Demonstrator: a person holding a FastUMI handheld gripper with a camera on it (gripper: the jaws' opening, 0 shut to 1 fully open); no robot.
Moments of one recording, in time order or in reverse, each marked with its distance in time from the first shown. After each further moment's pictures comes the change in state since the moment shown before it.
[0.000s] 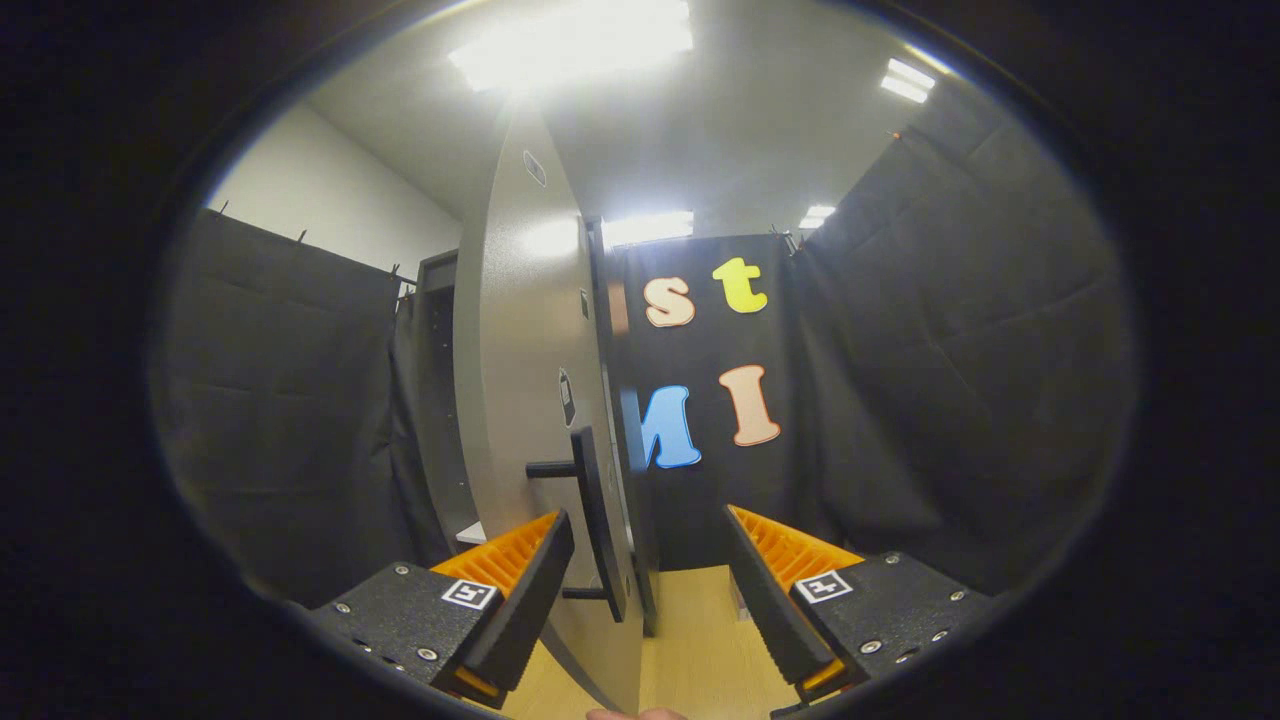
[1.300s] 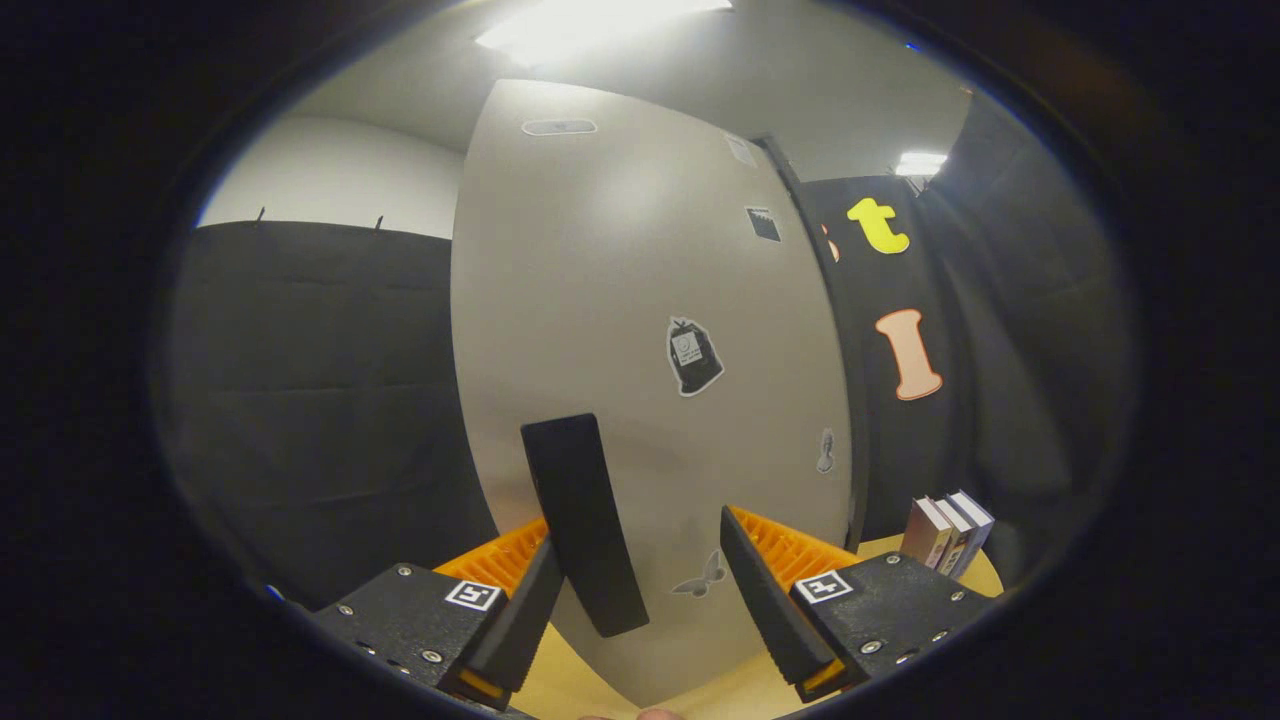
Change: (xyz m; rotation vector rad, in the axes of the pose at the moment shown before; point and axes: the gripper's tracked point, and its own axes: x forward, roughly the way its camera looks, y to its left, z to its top) arm 0.084 0.212 -0.045 0.056 0.121 0.328
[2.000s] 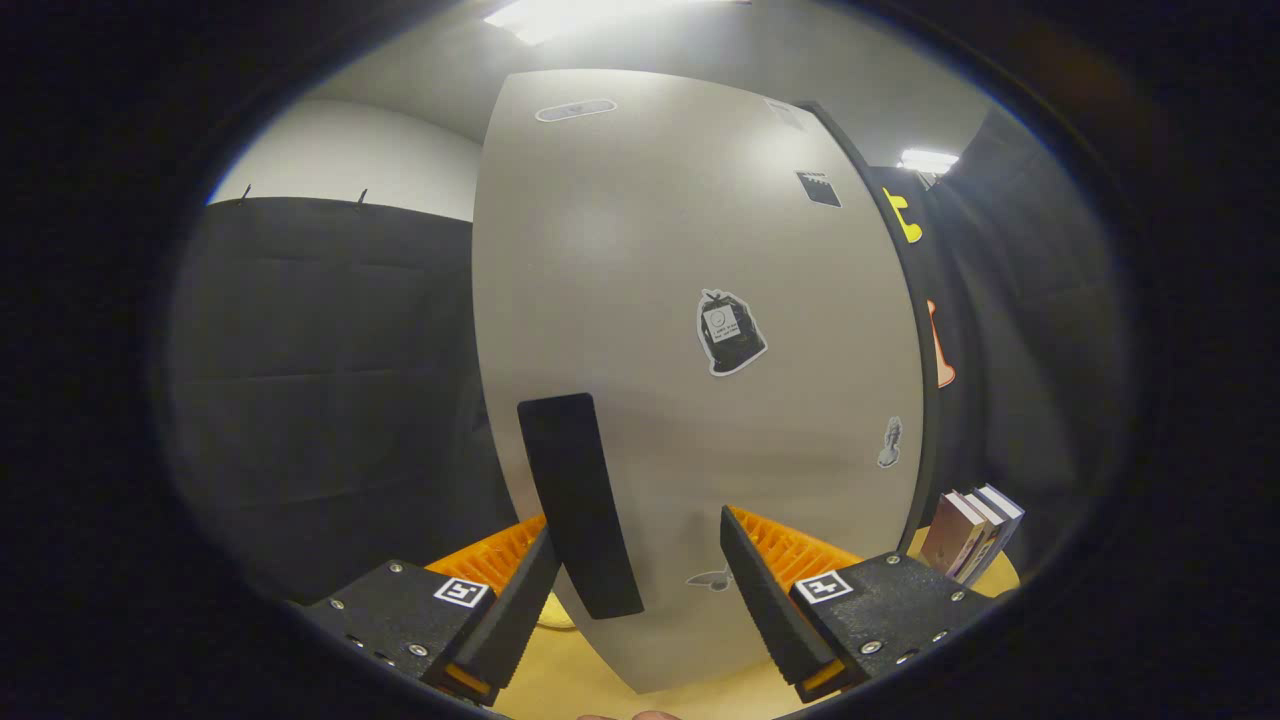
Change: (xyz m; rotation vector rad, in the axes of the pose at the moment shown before) arm 0.078 0.041 -0.018 -0.006 0.036 -0.068
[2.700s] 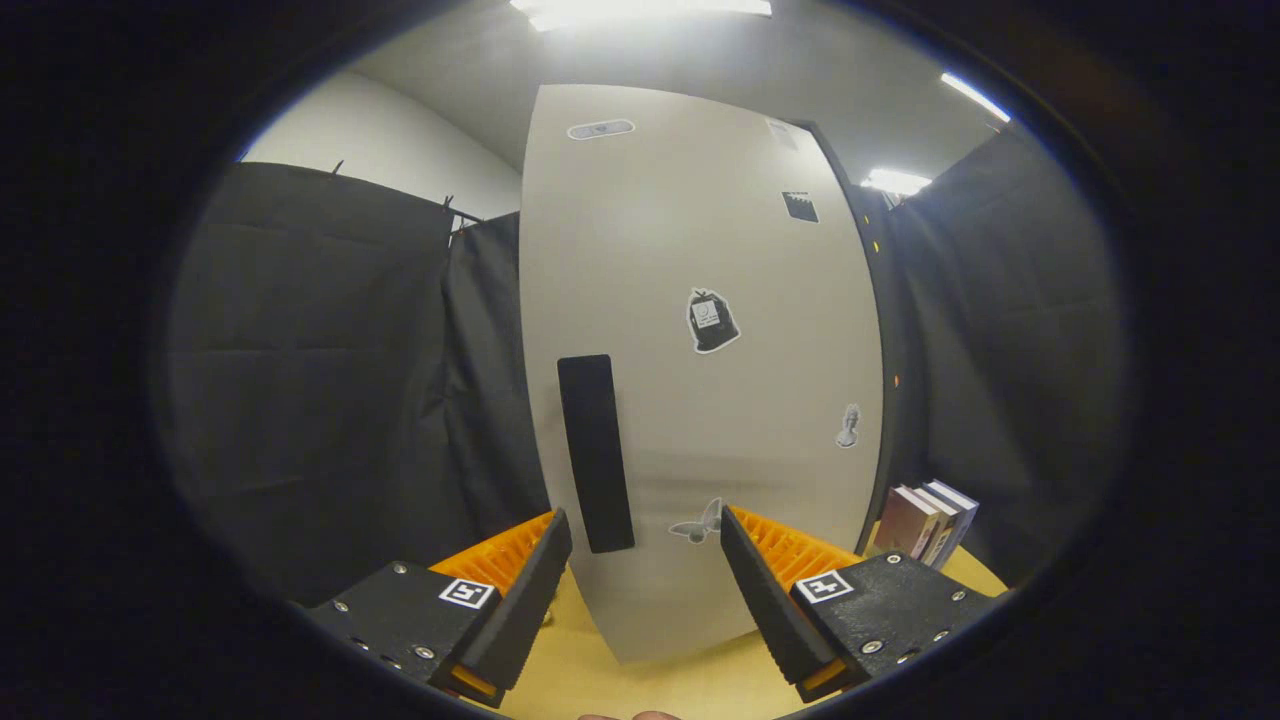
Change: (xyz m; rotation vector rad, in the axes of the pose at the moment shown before) arm -0.018 0.012 -0.019 -0.089 0.000 -0.221
